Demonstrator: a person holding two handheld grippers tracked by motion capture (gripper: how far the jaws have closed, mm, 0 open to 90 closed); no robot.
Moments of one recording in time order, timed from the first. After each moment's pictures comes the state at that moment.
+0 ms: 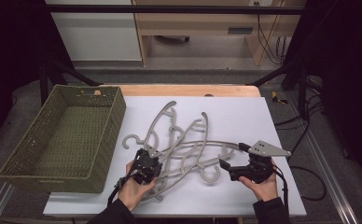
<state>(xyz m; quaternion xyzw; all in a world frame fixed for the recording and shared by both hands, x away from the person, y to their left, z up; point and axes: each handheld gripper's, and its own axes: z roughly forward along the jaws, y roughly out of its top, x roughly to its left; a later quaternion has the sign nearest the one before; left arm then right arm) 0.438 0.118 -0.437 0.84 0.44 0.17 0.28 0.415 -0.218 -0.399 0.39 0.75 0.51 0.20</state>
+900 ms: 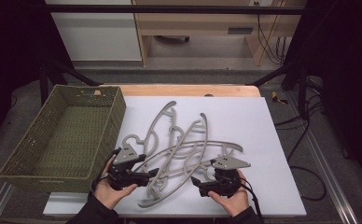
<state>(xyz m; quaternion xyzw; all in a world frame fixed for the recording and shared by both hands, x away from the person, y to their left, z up) 0.409 0.178 -0.387 0.83 0.33 0.13 0.44 0.394 -0.138 -0.429 0.39 0.78 0.46 0.15</state>
